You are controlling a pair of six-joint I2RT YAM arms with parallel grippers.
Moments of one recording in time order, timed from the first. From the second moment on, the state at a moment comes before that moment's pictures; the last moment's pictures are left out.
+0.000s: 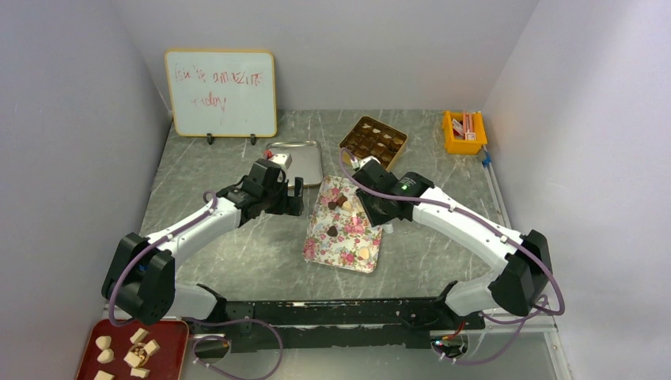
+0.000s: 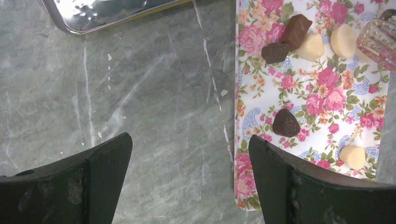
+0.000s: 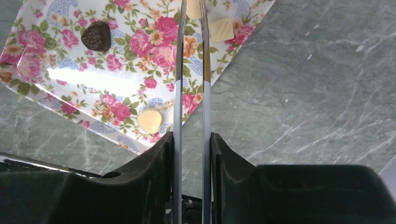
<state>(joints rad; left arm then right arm) -0.53 1.35 0.86 -0.32 -0.02 -0.38 0.80 1.38 1.20 -0.94 0.29 0.31</state>
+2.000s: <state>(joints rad) -0.52 1.35 0.86 -0.32 -0.02 -0.35 0.78 1.45 1.14 -0.87 0.29 0.33</state>
